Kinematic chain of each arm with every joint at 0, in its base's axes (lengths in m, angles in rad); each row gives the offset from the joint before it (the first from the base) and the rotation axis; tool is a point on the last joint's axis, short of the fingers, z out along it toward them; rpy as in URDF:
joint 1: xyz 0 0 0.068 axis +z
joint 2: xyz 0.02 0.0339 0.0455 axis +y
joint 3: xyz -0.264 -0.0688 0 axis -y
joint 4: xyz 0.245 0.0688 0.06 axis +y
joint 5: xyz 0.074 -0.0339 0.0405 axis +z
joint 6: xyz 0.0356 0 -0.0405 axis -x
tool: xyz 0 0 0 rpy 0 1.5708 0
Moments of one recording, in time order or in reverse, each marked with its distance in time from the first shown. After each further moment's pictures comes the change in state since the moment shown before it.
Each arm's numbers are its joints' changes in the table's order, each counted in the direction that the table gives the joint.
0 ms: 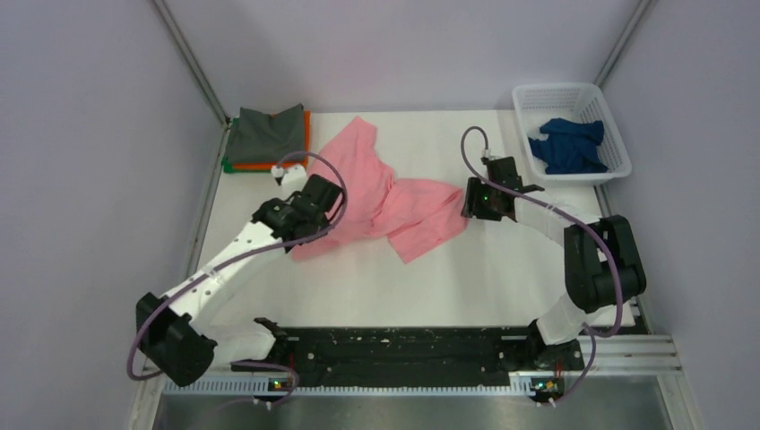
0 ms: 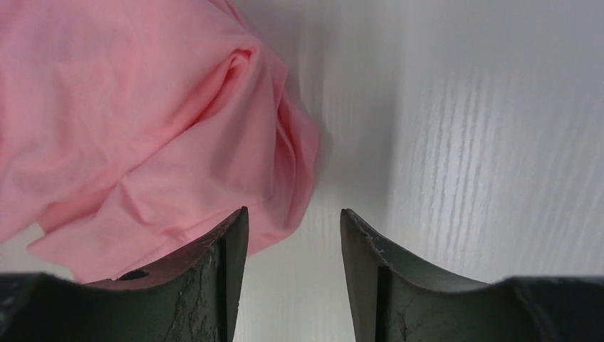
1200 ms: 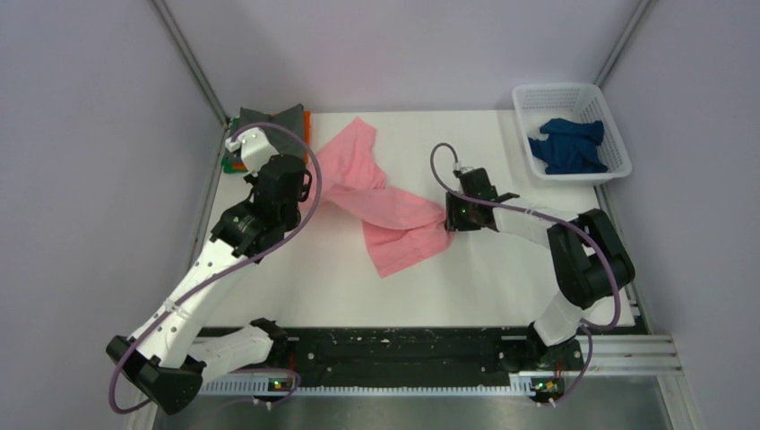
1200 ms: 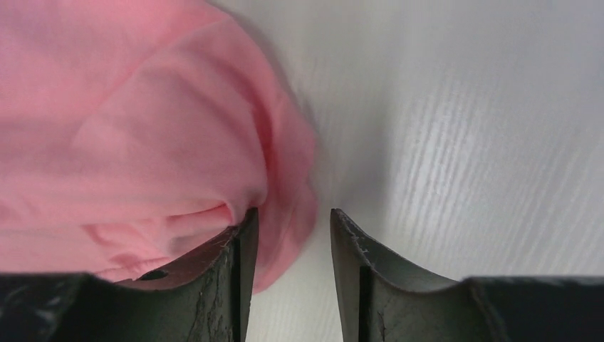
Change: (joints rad) left arm 0.078 -0.231 0.113 -0.327 0.336 -0.282; right arm 0.149 0.042 -0.062 -0.057 -0.007 0.020
